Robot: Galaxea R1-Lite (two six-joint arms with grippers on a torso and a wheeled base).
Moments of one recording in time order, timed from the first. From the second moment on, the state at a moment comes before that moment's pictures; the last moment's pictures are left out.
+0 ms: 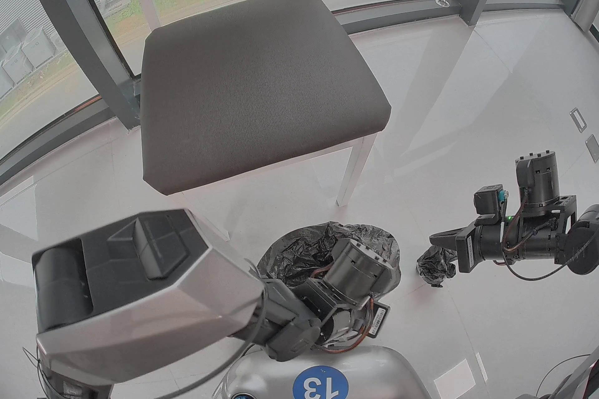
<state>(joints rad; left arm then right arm) -0.95 2.28 -1.20 -0.31 0.12 -0.25 0.33 1.65 -0.67 -0.38 0.28 -0.04</state>
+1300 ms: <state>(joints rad) -0.96 2.27 -1.13 -0.36 0.24 -0.29 0.31 1.63 -0.67 -0.38 0.28 -0.05</state>
